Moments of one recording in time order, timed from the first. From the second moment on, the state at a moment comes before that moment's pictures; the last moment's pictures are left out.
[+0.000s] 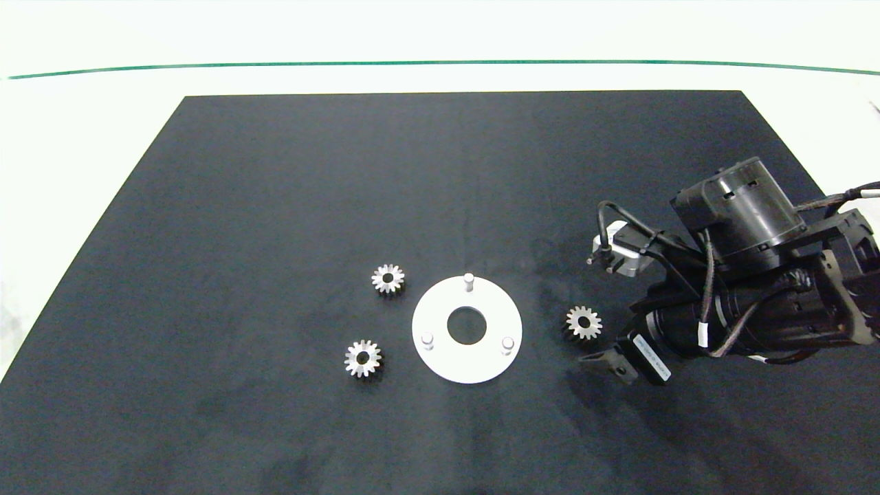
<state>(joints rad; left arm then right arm) 0.14 0.74 -0.95 0.92 0.01 0.18 0.54 1.63 -1.18 0.40 -0.12 -0.24</state>
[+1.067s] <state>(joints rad) 0.15 0.58 -0.88 0.89 0.01 0.17 0.53 1.59 -1.18 0.41 -0.18 -0.21</state>
